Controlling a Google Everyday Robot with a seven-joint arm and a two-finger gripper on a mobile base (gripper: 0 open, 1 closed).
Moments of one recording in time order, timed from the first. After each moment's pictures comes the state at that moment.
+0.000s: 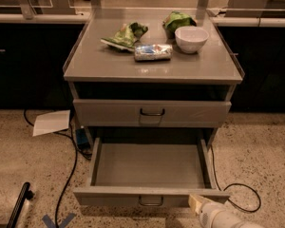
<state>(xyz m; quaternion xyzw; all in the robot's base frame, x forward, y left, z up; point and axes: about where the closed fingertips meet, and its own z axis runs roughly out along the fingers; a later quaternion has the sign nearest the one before) 0.407 -0.193 0.499 0.03 0.91 0.16 0.39</state>
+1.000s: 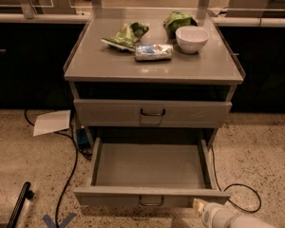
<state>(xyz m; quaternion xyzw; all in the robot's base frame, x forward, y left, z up) 0.413 -0.219 0.435 0.07 0.93 0.15 0.33</state>
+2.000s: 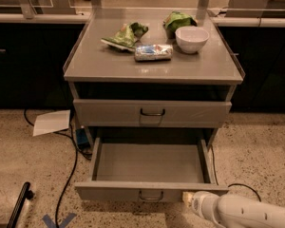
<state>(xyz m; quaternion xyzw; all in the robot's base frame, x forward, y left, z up) 0.448 -0.188 0.411 0.01 0.94 0.17 0.29</state>
